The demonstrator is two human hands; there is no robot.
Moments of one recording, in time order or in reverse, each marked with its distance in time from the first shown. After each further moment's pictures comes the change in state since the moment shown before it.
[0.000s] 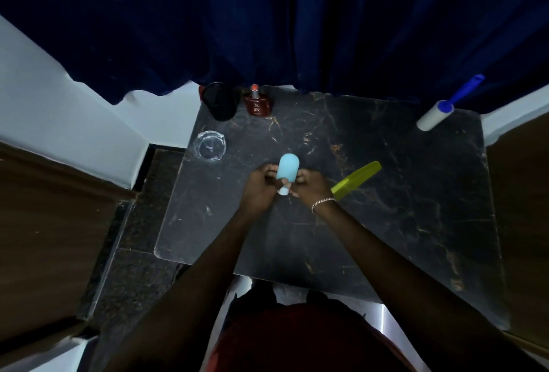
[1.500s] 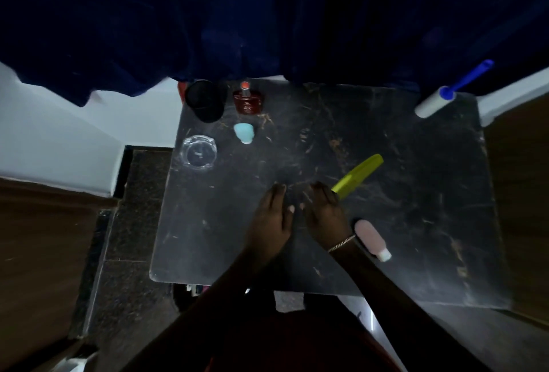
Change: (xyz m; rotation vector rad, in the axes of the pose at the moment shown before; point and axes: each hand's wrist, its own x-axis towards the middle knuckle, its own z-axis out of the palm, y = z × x) left_hand -0.034 -0.044 0.017 0.518 -0.053 0.320; right_hand -0.022 0.063 0.002 -0.688 0.202 -0.363
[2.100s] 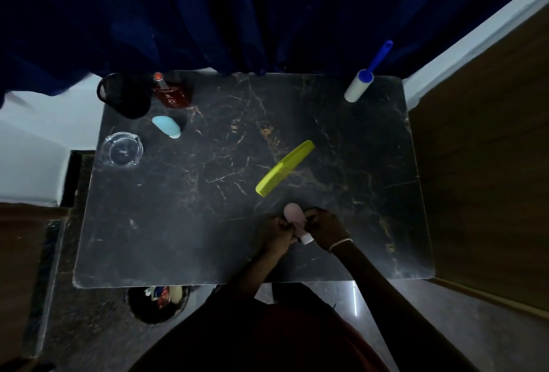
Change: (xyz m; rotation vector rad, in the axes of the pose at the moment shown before) left_hand -0.015 0.110 0.153 -0.570 -0.397 -0.698; right_hand -0.062 0.156 -0.058 0.135 -0.360 0.372
